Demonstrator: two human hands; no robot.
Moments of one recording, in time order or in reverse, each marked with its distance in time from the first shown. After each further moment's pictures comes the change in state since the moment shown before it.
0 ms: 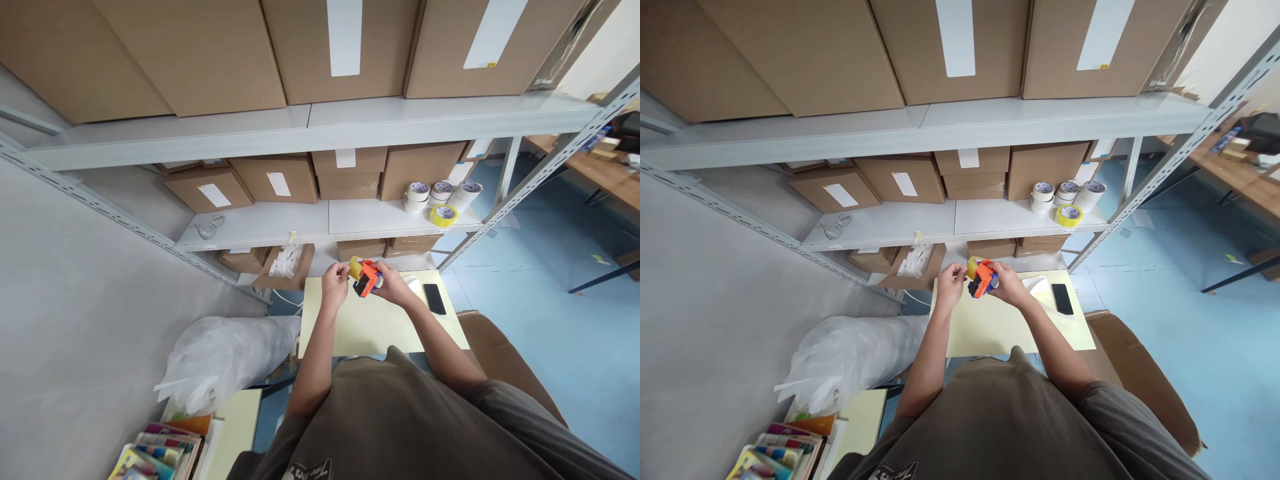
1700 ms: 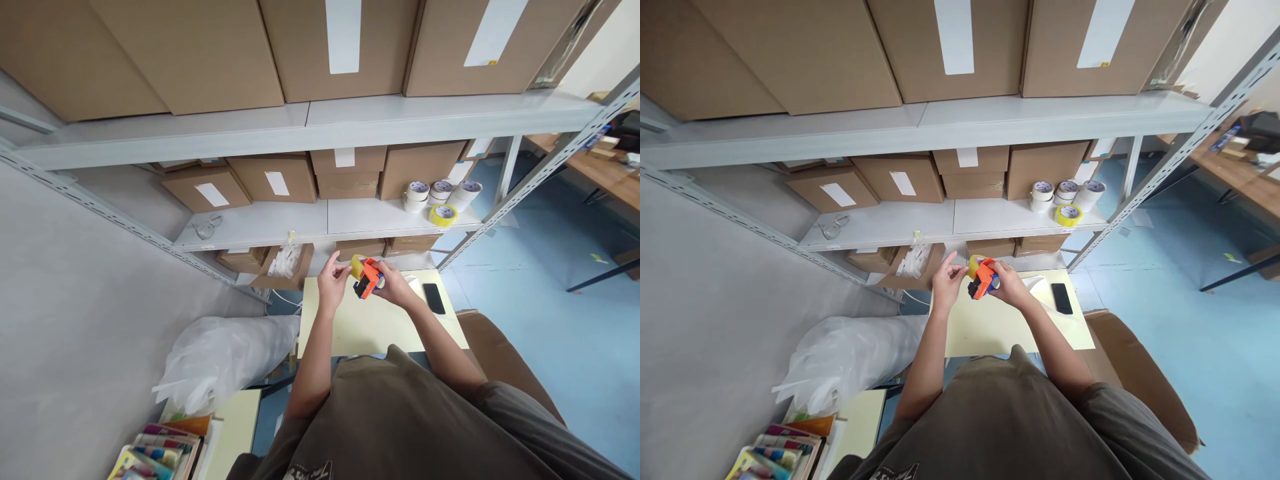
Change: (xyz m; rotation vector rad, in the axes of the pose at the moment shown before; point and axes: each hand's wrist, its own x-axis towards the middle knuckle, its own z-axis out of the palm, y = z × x) left_hand -0.003 0.008 -0.001 -0.088 0.015 0.025; right_hand -0.002 -0.009 -0.009 -0.064 0.026 -0.075
